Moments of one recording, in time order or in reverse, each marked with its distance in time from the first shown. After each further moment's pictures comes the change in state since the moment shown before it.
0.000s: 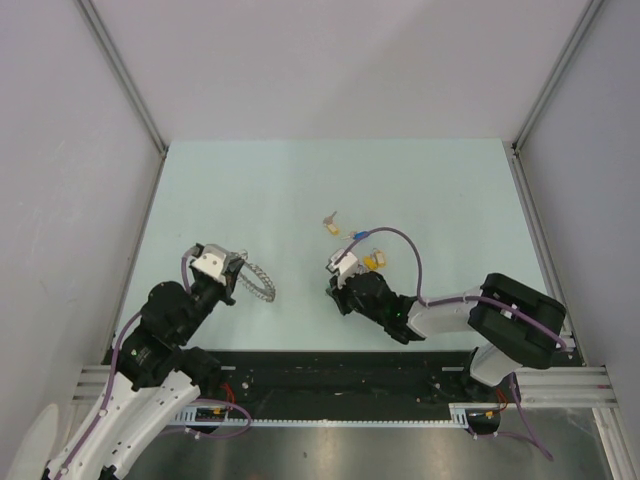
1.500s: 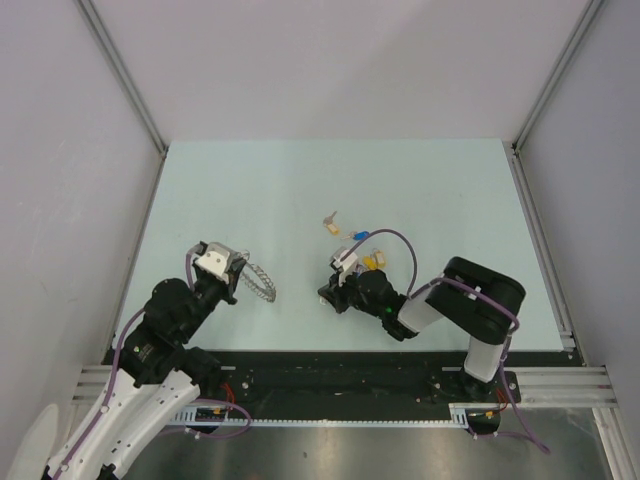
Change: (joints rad) left arm 0.000 0.027 0.000 0.002 0.003 0.000; right arm -0.092 0.199 -0.076 0.433 -0.227 0.061
